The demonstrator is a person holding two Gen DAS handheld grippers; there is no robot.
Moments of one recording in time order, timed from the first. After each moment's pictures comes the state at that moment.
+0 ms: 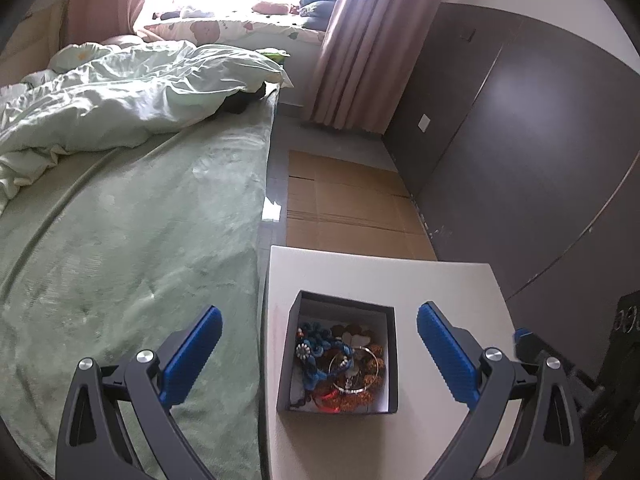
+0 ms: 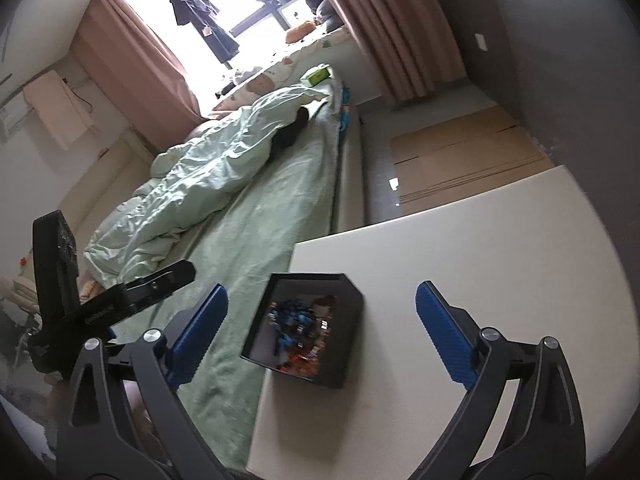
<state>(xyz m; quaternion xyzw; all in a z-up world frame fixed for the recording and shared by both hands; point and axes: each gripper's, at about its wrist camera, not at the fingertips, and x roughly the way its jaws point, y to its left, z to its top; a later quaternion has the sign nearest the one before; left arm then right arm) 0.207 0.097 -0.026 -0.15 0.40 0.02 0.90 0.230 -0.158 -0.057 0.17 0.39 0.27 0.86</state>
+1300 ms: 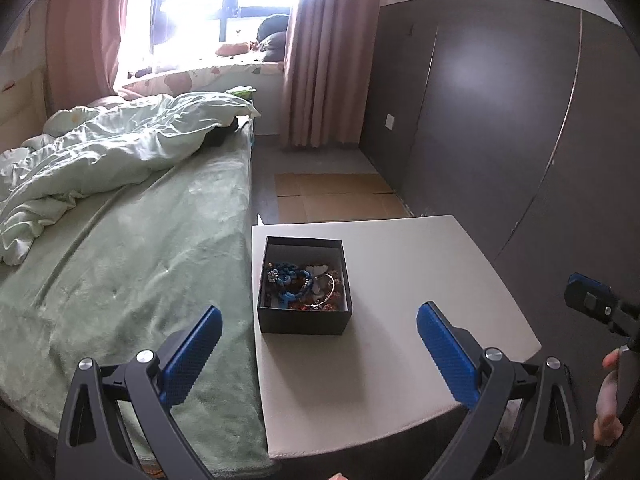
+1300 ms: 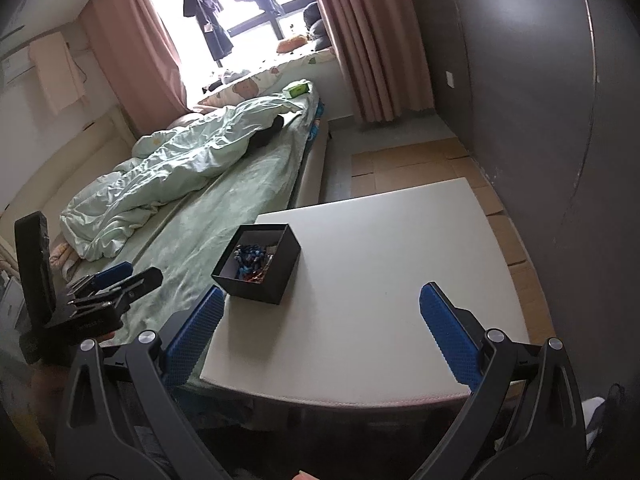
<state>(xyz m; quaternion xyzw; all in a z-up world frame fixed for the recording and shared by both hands) 0.083 0.020 -0.011 -0.05 0.35 0.00 0.93 0.110 -0.238 -0.023 0.09 0.36 0.23 0.90</state>
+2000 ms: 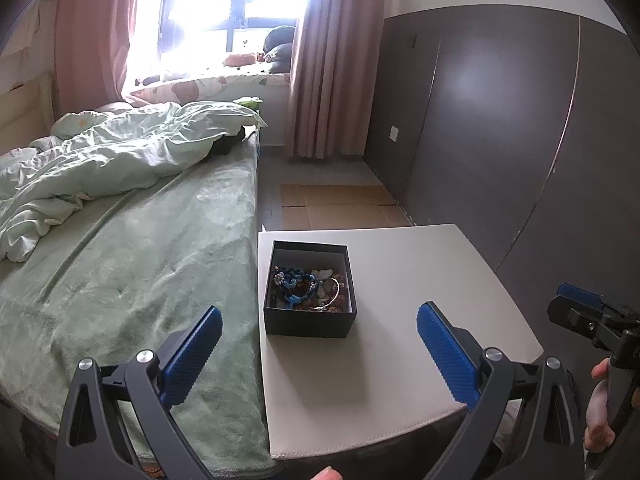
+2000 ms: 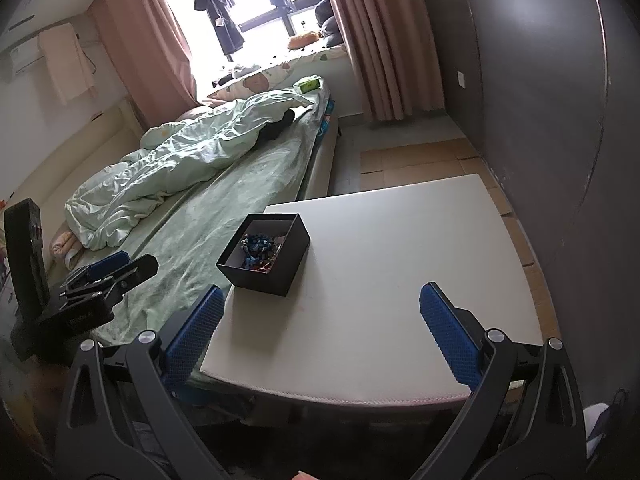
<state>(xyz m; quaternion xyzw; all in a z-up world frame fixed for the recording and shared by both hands) 0.073 0.023 -0.016 -0.05 0.33 0.01 0.94 0.106 -0.228 -0.034 0.08 0.36 0.24 0.90</state>
